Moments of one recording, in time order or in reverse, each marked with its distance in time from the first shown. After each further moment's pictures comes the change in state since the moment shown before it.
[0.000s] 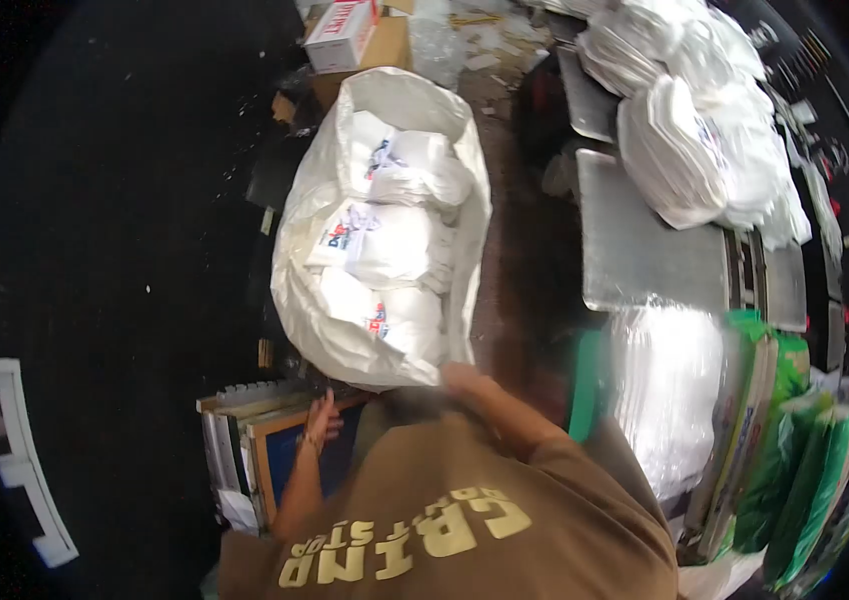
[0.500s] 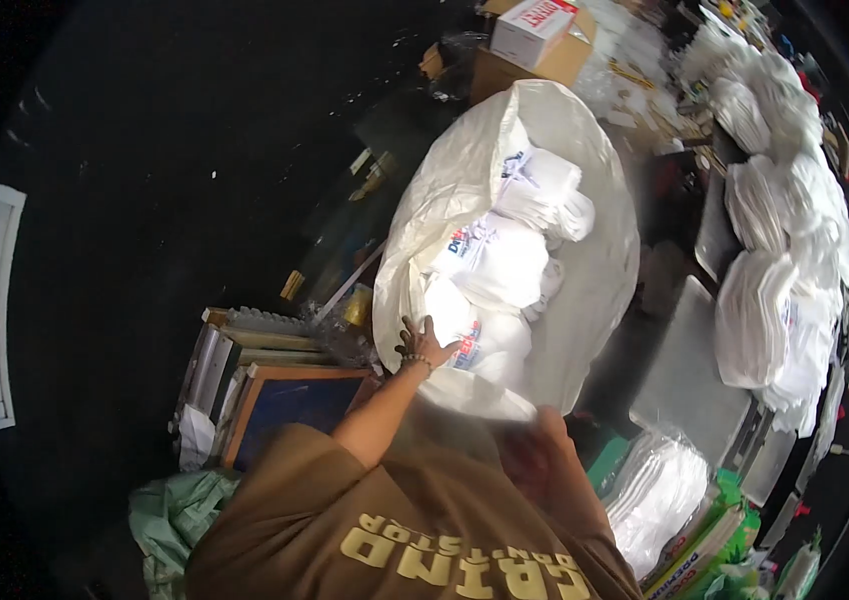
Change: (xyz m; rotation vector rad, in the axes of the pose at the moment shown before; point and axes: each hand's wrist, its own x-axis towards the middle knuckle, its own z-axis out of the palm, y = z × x) left_hand 0.091 0.124 0.130 0.705 0.314 0.212; right_hand -0.055 0.073 -0.069 -0.143 0.040 0.378
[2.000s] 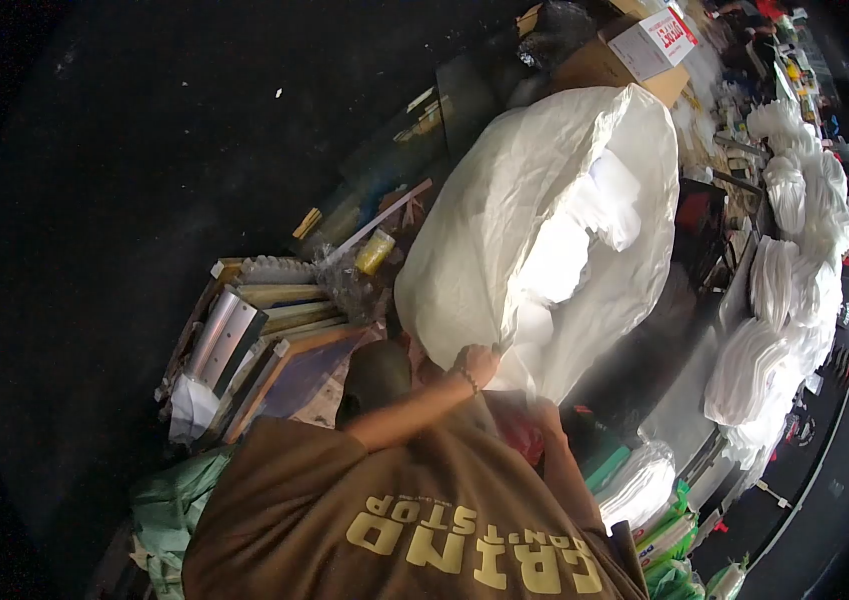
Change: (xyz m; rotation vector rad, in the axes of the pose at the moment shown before) left_hand 0.000 -0.064 0.011 -0.072 0.063 0.668; right_hand 0.017 -0.153 0.003 0.137 -0.066 0.335
